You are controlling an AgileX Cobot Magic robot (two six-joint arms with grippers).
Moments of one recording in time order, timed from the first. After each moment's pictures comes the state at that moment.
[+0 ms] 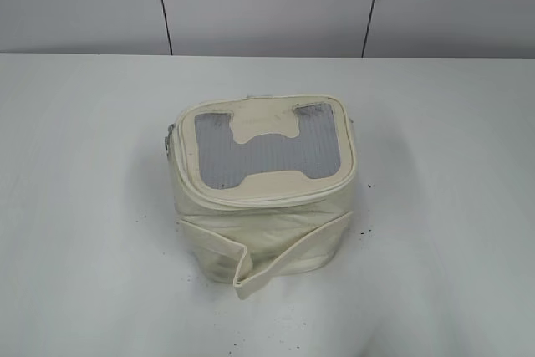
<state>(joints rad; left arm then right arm) 0.05 -0.01 -0.54 -0.07 1.07 0.16 0.03 -0.01 -0.50 0.08 1.04 0.02</state>
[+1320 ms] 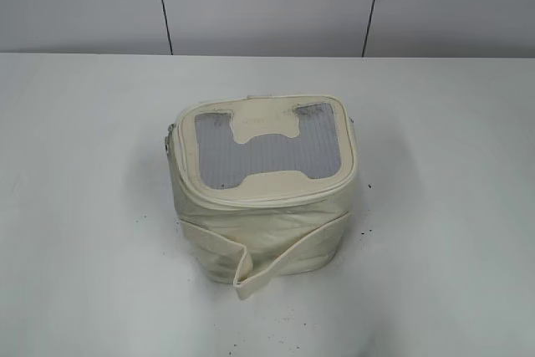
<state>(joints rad) -0.05 0.39 -0.57 -0.42 0.72 0.24 0.05 0.27 -0.52 0.23 0.83 -0.08</state>
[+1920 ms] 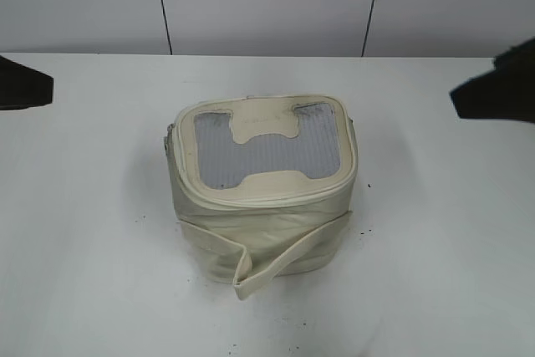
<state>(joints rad) -0.05 1.06 -0.72 -0.97 0.77 0.80 0.25 1.07 -0.90 0.48 0.78 -0.63</state>
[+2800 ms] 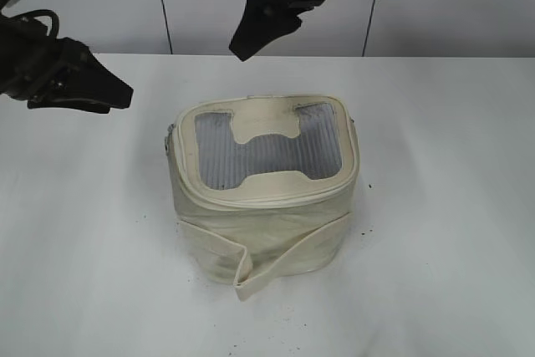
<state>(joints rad) -0.12 1.56 -0.98 -0.99 0.81 0.85 0.45 2.16 -2.05 0.59 1.20 -0.84</state>
